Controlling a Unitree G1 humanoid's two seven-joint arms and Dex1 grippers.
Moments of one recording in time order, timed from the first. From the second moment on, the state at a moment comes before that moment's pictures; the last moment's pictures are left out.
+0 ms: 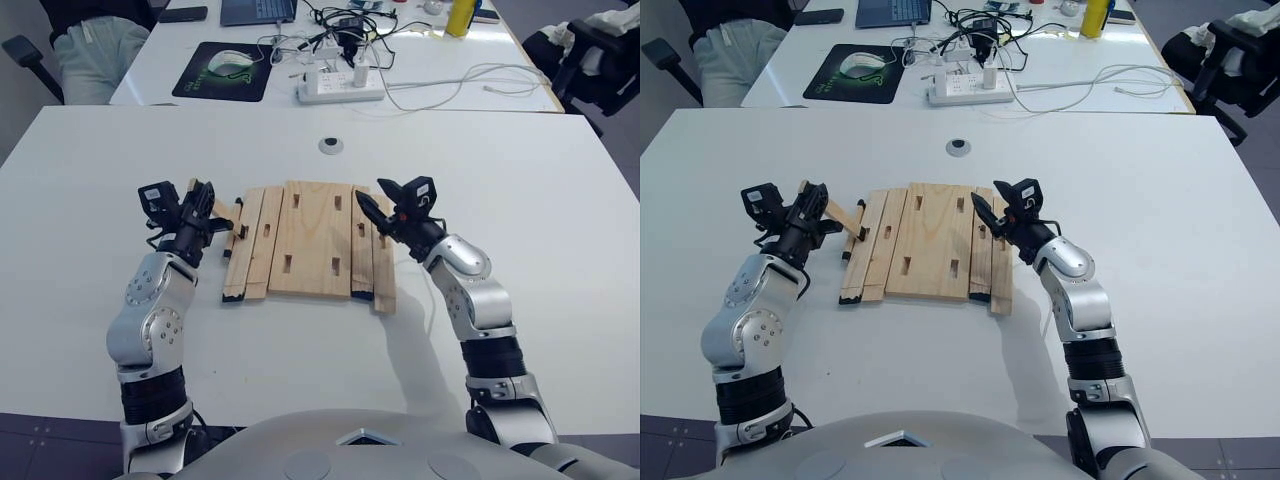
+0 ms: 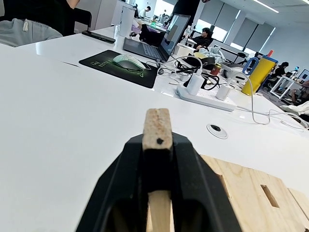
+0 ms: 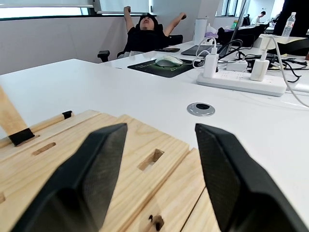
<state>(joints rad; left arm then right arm) -0.04 0.12 0.22 -0.40 -0.47 0.60 -0.04 -0.19 -0.22 0.06 -0.04 0.24 0.26 0.46</state>
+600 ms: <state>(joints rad) -0.06 0.13 0.20 -0.40 -0.45 0.63 -0.04 -0.18 -0.22 0.06 -0.06 0.24 0.27 0.46</state>
